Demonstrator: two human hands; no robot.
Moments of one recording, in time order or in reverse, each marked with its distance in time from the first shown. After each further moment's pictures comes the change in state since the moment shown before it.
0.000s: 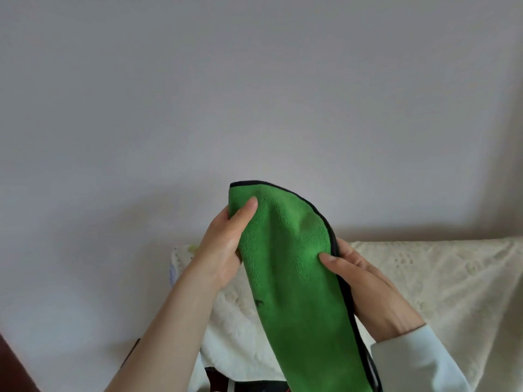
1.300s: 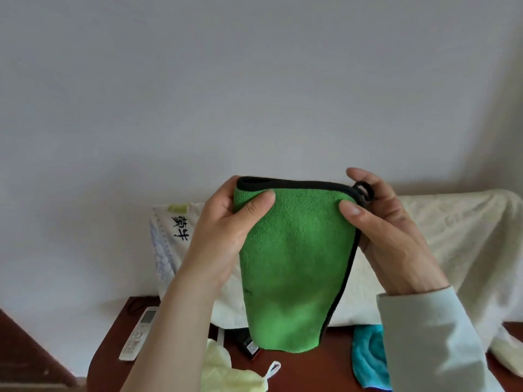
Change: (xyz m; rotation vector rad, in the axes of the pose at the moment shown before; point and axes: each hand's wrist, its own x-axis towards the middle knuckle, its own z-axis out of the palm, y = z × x) left_hand -0.050 -0.028 0.020 0.229 -0.112 0.241; right_hand -0.022 -0.013 -0.029 0.048 0.050 -0.324
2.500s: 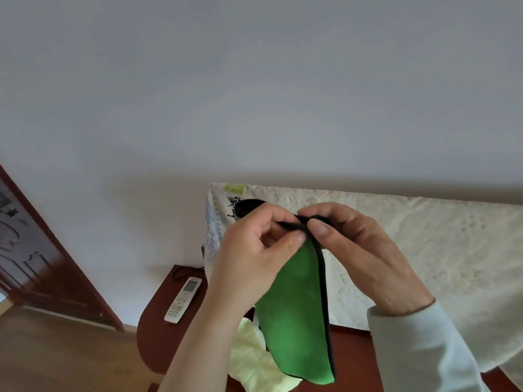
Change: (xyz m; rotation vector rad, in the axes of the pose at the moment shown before) left_hand -0.049 -0.009 -0.048 0.430 0.164 -0.050; right_hand 0.013 0.072 0.072 -0.217 -0.327 0.122
